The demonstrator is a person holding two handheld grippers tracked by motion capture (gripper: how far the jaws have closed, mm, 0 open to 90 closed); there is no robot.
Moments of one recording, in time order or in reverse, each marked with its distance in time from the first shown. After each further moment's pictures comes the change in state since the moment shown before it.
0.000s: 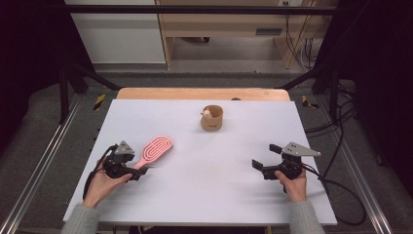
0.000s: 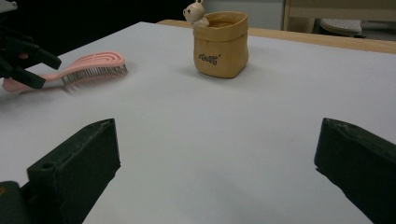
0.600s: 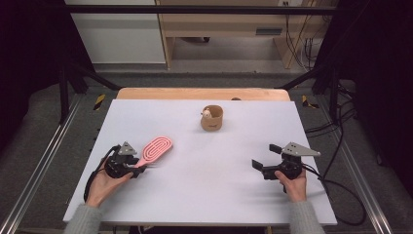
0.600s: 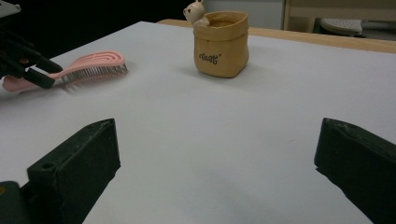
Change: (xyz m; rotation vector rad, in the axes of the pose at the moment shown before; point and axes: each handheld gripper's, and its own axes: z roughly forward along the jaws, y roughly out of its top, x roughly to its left) left arm -0.003 0.002 0.004 0.044 0.011 0.021; right arm 0.000 0.000 0.000 0.003 -0.001 0.001
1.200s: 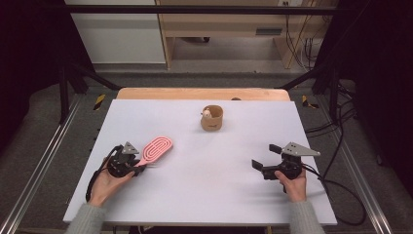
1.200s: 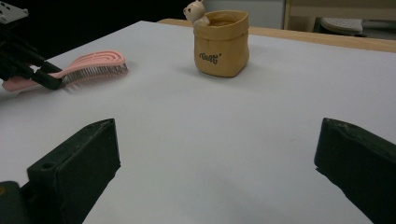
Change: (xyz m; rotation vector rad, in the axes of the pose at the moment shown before) left arm 0.000 0.002 0.007 0.038 0.021 -0.015; right arm 0.000 0.000 0.000 -0.001 0.001 0.001
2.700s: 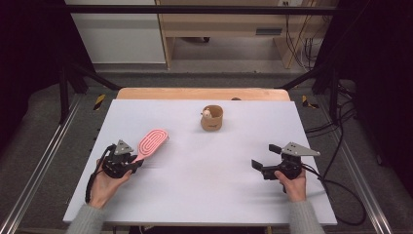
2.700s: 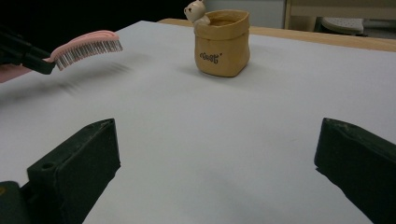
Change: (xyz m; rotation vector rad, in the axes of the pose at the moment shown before) left arm -0.007 0.001 -0.024 -0.144 0.074 -0.064; right arm 0.000 0.000 0.001 0.001 0.002 0.002
